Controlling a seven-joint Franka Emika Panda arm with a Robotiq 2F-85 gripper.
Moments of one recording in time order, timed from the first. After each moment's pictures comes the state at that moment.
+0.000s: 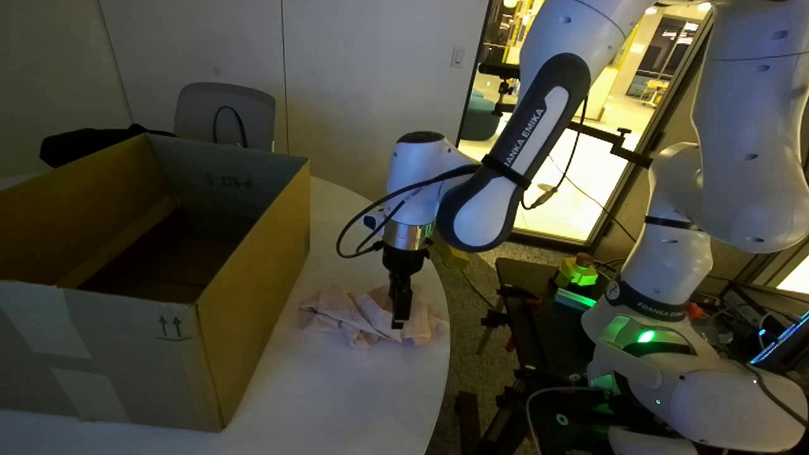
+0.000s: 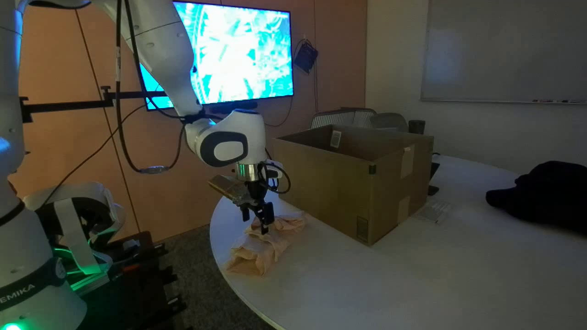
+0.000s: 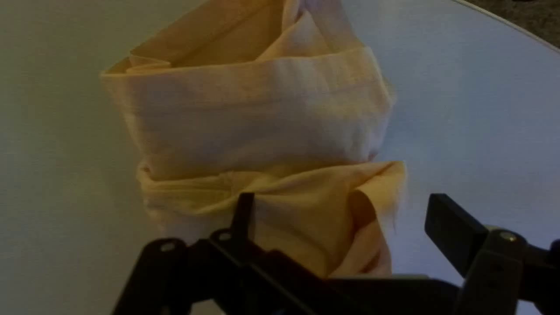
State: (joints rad) arm 0.02 0.32 0.09 -2.48 0.05 2.79 -0.18
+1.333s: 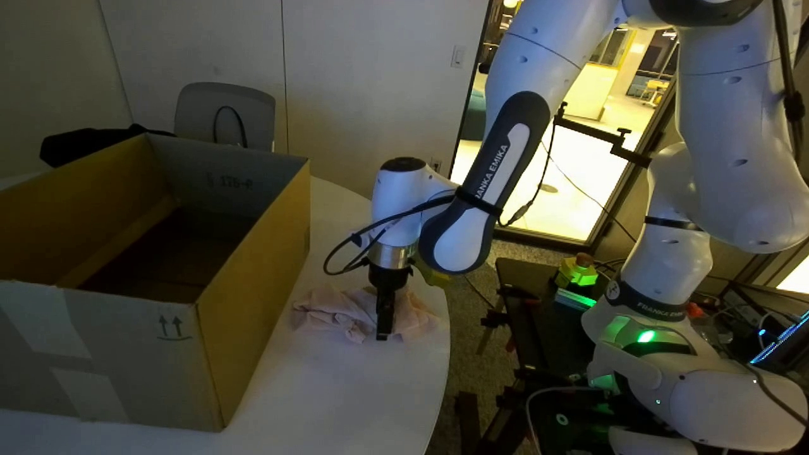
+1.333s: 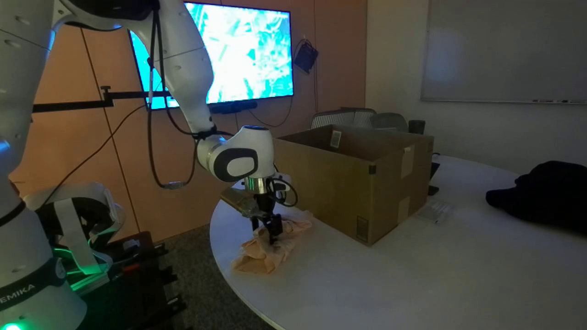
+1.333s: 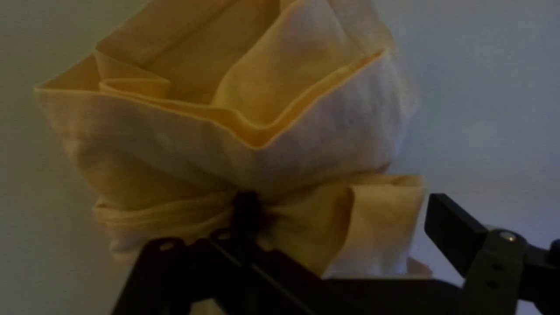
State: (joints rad) arm 0.04 0.48 0.06 -2.38 0.00 2.86 -0.11
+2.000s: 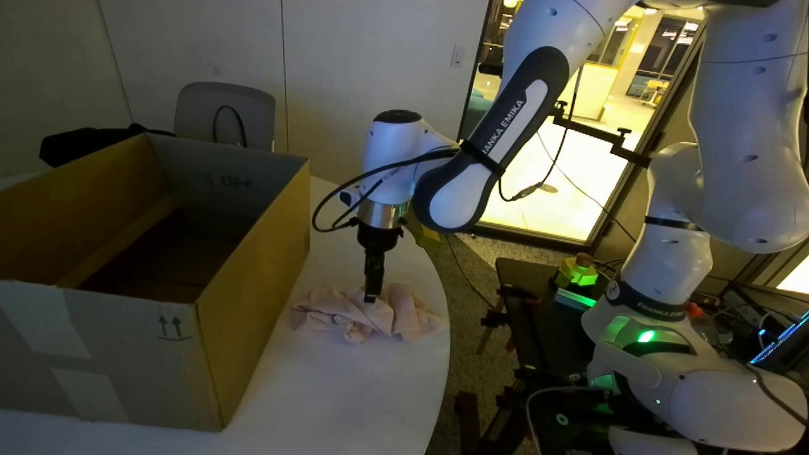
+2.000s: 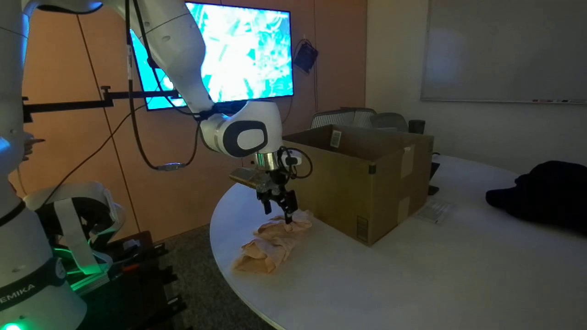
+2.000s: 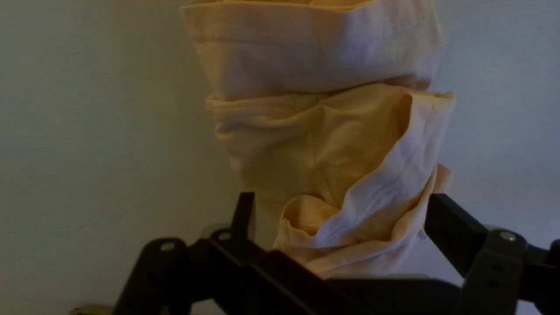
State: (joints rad) arm 0.04 0.35 0.01 -2.34 -0.10 2.75 -0.11
